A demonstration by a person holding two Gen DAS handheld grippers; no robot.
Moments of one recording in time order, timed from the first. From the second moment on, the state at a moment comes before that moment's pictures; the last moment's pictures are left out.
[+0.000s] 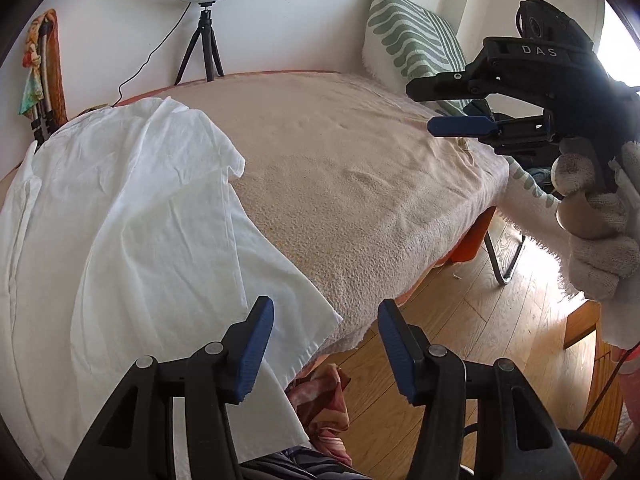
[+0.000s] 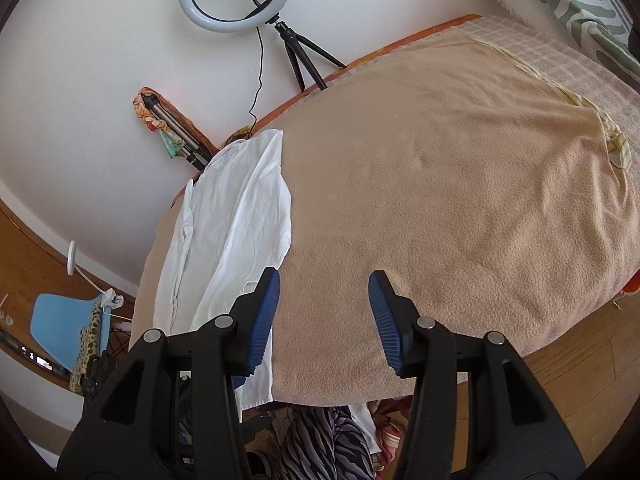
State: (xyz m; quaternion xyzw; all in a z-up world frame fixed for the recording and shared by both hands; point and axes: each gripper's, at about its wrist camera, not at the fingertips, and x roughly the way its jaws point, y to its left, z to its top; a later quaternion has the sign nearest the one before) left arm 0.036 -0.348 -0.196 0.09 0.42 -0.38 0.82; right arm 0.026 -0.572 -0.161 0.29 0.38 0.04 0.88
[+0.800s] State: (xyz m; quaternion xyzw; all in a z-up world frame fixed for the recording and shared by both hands) left arm 0.049 -0.274 -0.172 -0.10 0.43 -0.36 0.82; right arm 0.131 -0.529 -0.208 0.33 0.41 0.11 0.84
